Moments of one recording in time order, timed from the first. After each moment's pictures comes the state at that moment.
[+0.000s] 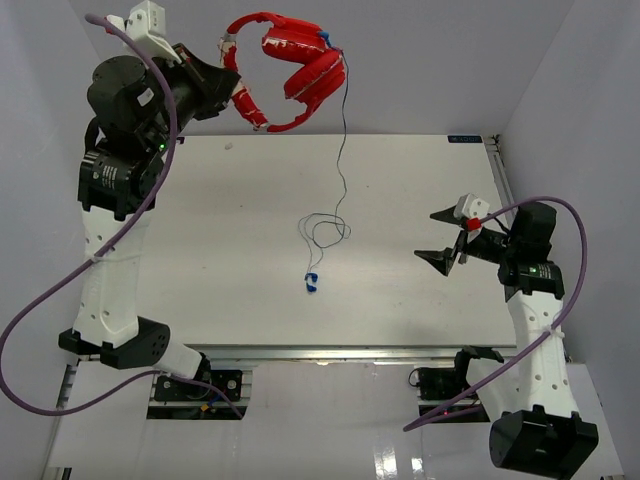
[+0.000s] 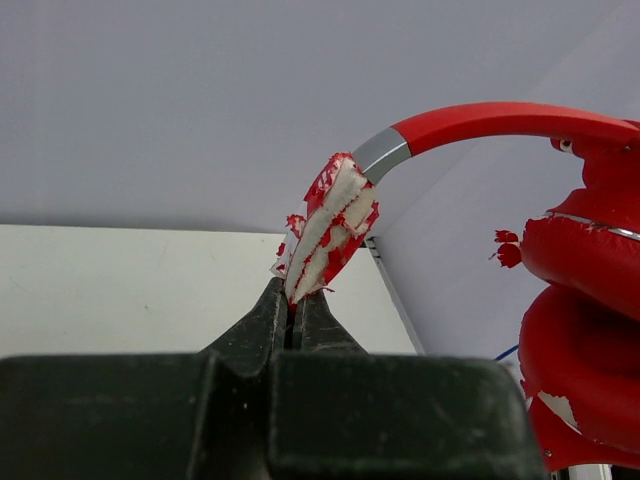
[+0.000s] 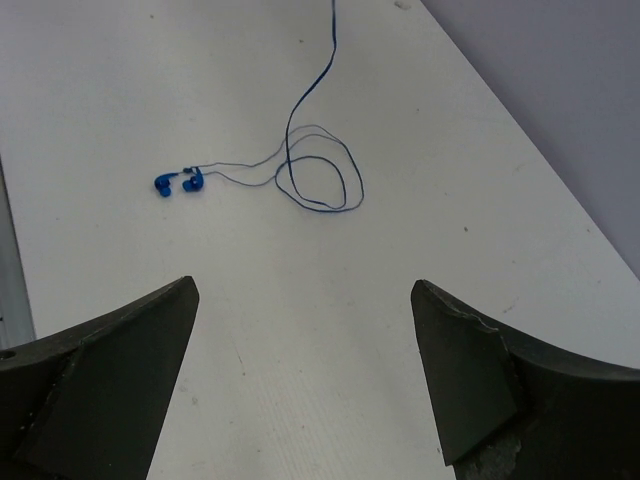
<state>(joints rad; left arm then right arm) -0.32 1.49 2.26 -0.72 0.05 -0.50 -0.13 0.85 0.84 -0.48 -1.18 -0.74</state>
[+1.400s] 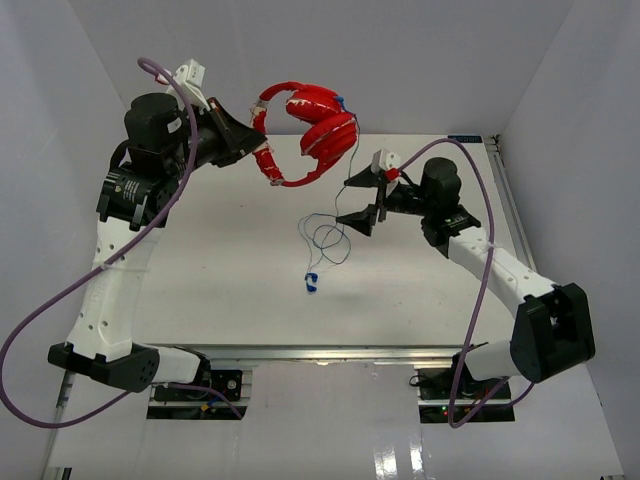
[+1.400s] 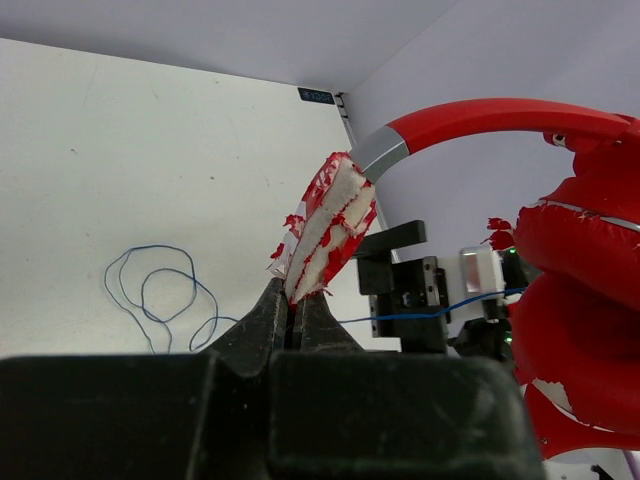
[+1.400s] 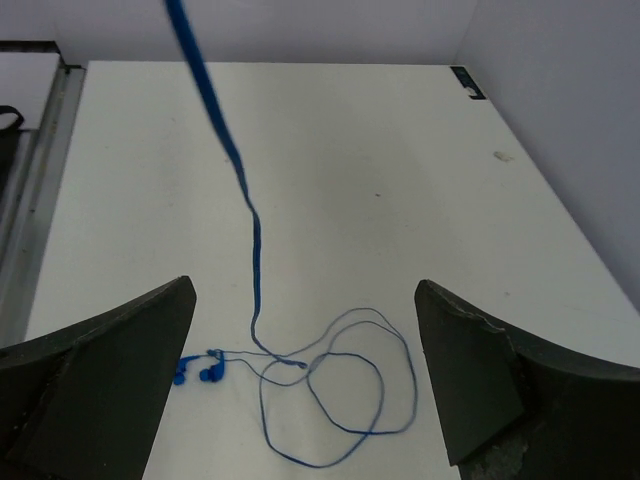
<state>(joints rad) -0.32 1.34 1.87 -0.73 0.27 -0.61 0.43 1.38 1.00 0.34 -0.96 -0.21</state>
